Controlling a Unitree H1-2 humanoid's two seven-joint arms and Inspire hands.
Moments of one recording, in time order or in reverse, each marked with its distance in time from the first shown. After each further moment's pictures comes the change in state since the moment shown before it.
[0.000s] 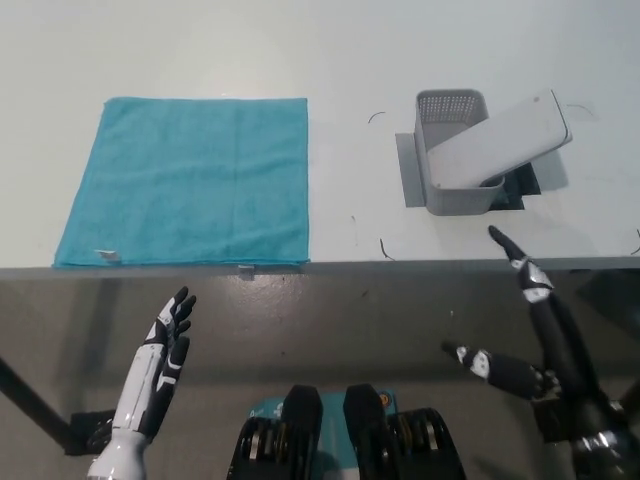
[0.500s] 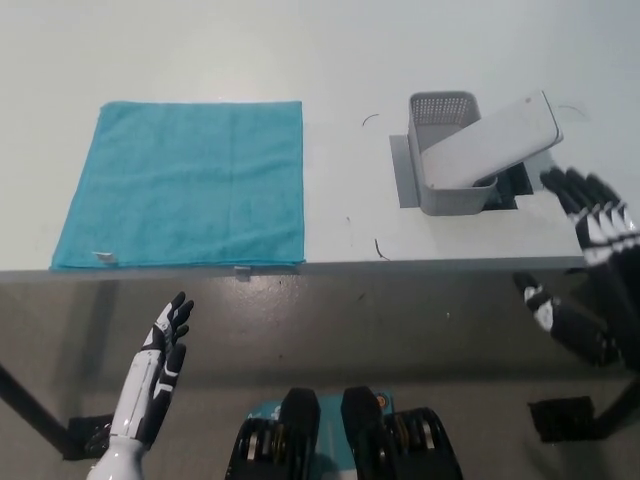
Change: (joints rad) left_arm 0.022 -0.002 0.002 0.003 -0.007 -0.015 -0.001; right_arm -0.116 -0.126 -0.067 -0.209 -0.302 0.125 0.097
